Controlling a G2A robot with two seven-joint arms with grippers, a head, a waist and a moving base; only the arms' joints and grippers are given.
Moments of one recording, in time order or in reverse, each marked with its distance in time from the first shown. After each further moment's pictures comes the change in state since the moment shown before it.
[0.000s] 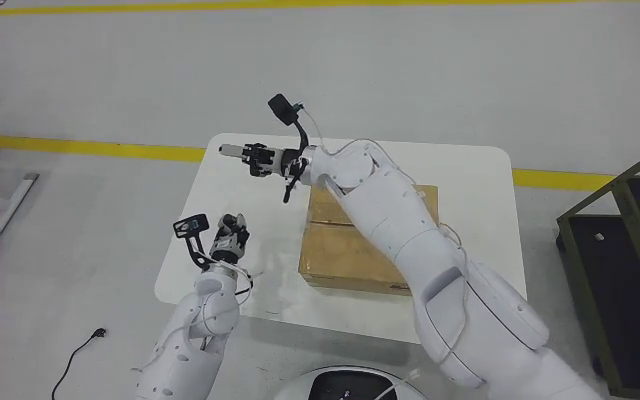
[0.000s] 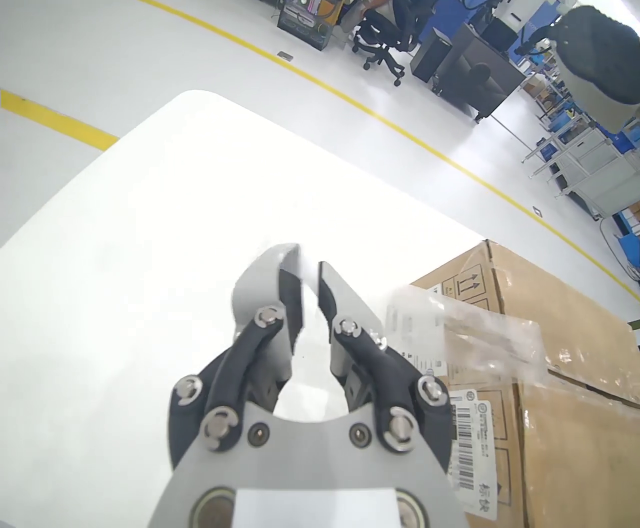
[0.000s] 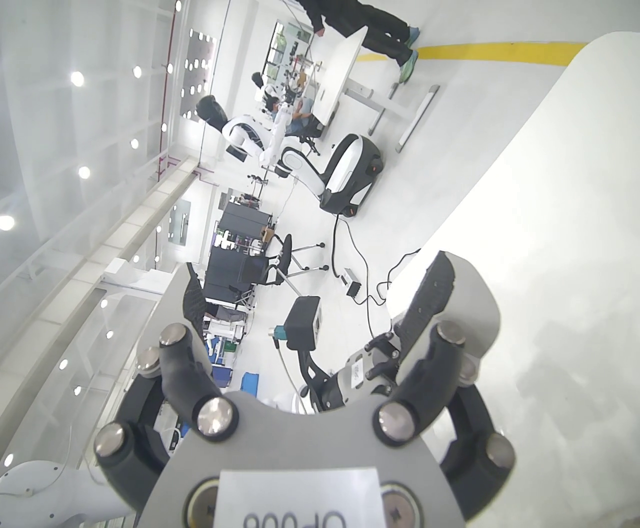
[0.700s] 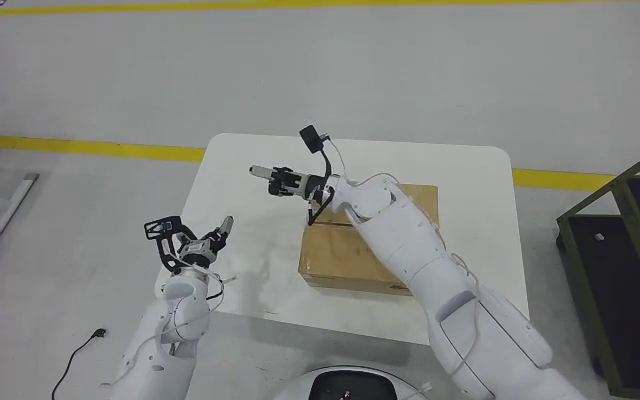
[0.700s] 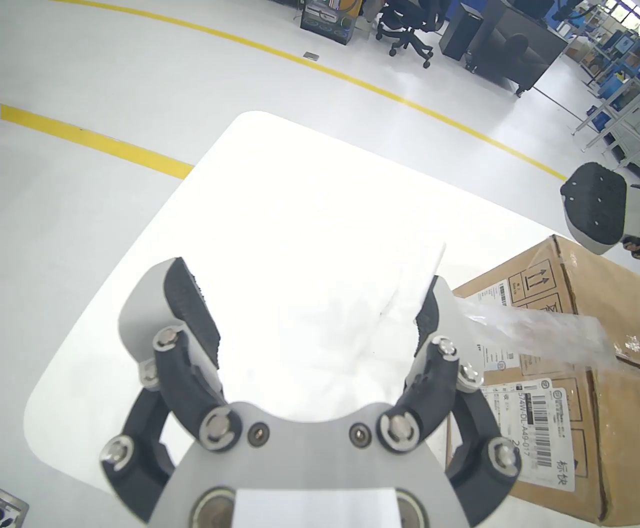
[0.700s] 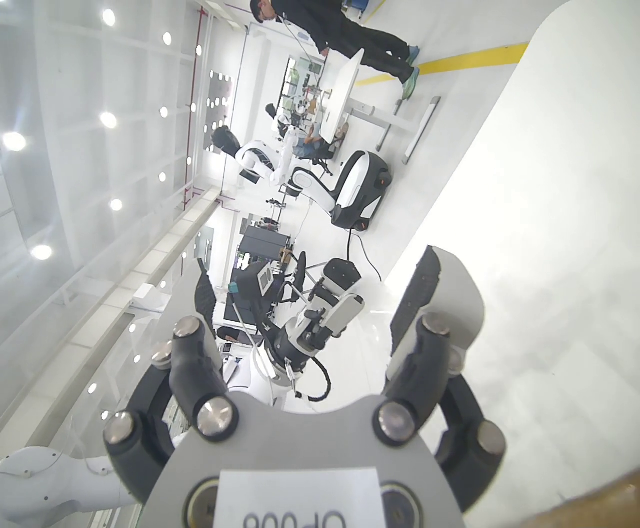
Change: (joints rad) left arm 0.070 0.032 -0.151 -0.070 0.120 -0.051 -0.113; right arm -0.202 0.106 0.087 -0.150 -0.048 -0.038 -0.033
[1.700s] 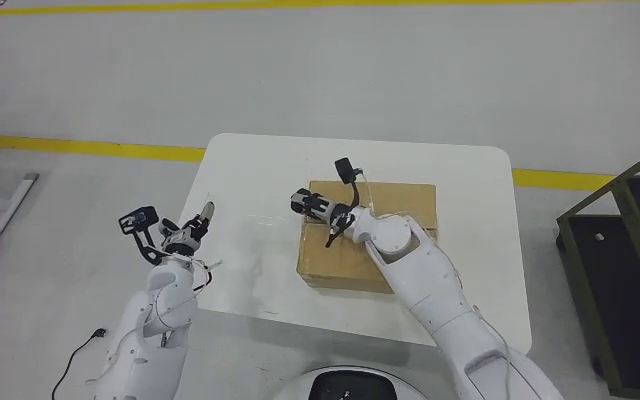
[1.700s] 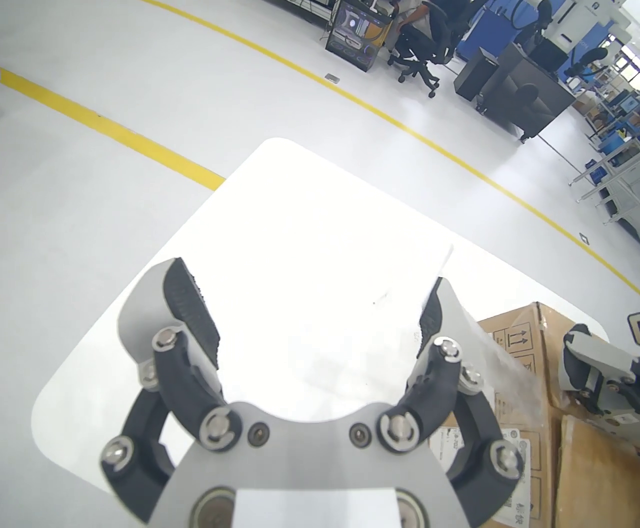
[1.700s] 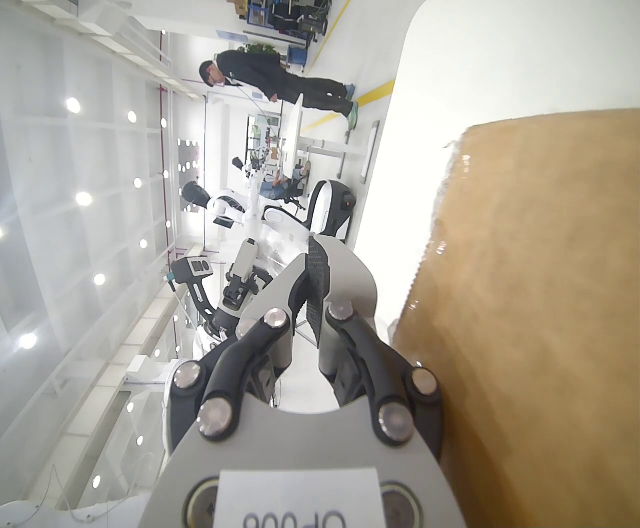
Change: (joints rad) left arm -0.033 -0.007 -0.068 -0.042 -0.111 0.075 -0.044; right arm -0.384 0.160 0.194 -0.521 -0.199 0.321 -0.123
